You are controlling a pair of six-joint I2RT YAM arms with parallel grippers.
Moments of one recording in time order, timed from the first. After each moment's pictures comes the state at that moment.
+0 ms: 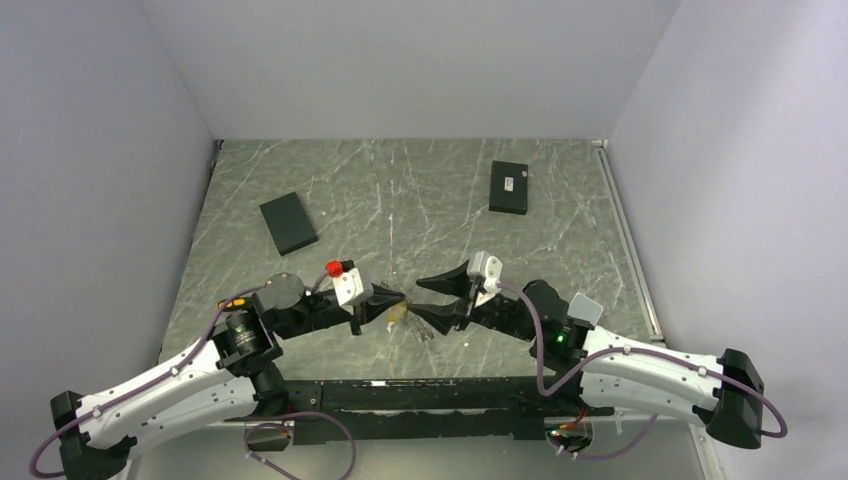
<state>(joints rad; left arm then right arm) -1.00 0.63 0.61 -0.02 0.23 0.05 1.12 0.80 0.46 0.52 -0.15 0.07</state>
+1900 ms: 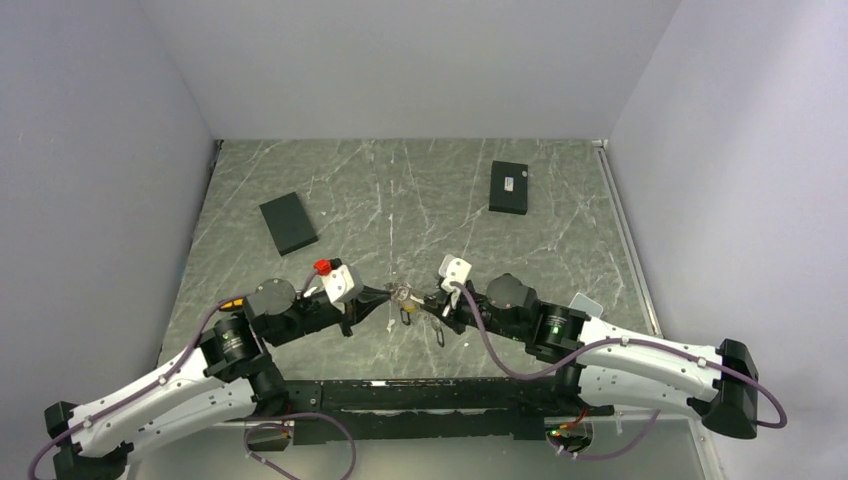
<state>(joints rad) -1.00 0.54 0.60 -0.15 0.11 0.00 1.14 0.86 0.58 0.02 0.01 -0.01</state>
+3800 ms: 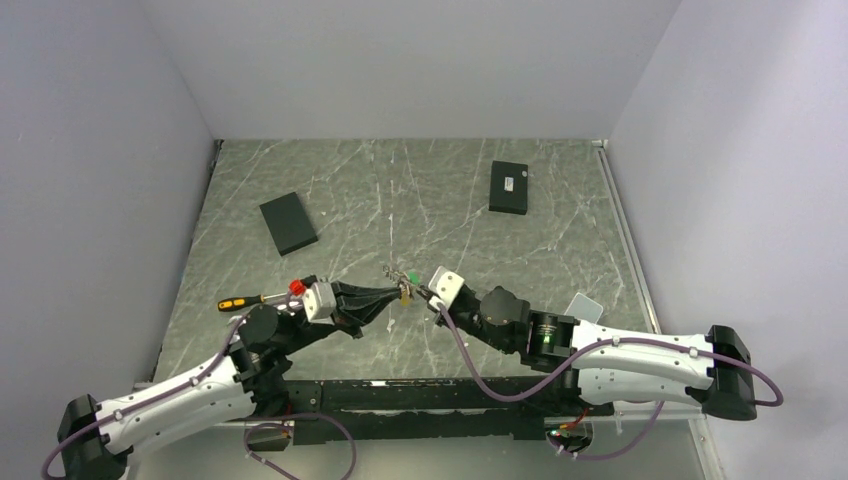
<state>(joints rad) -1.00 0.53 0.28 0.58 0.18 -0.07 1.28 0.91 0.60 0.15 0.33 -0.23</state>
